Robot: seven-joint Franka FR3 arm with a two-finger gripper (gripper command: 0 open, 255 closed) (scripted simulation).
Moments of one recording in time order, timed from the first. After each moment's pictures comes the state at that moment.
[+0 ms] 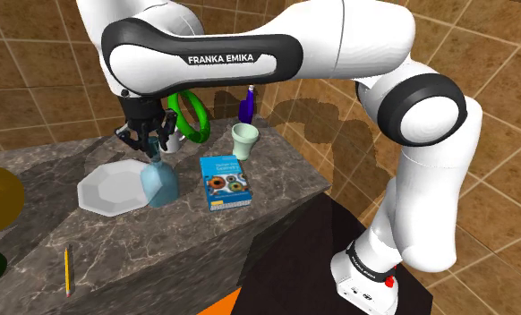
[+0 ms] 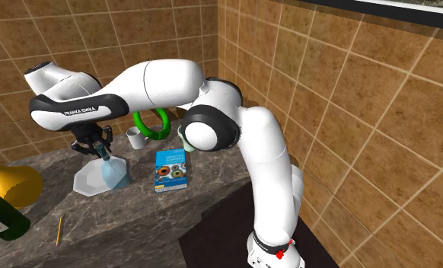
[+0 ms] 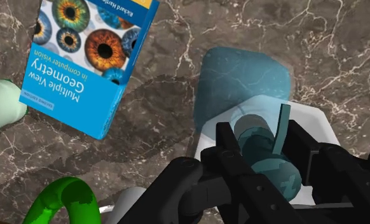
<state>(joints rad) 0.42 0.41 0.19 -1.39 -0.17 1.70 0.65</state>
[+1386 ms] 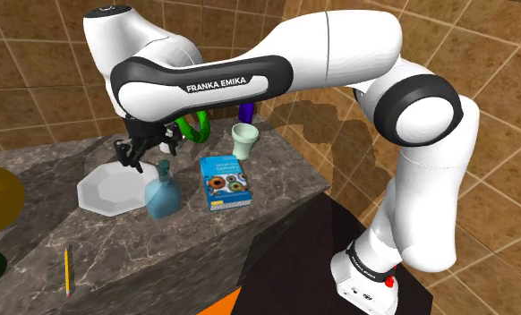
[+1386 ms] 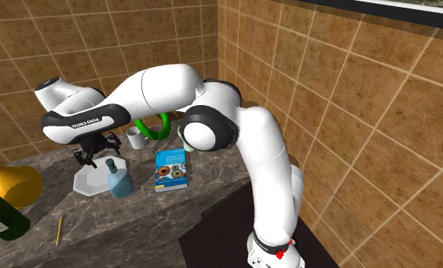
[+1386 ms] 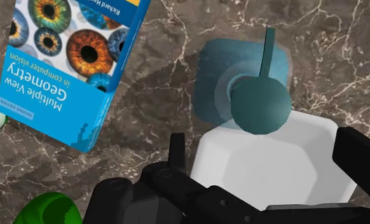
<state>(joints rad) 0.41 0.42 0.19 -1.48 -0.17 1.81 0.66</state>
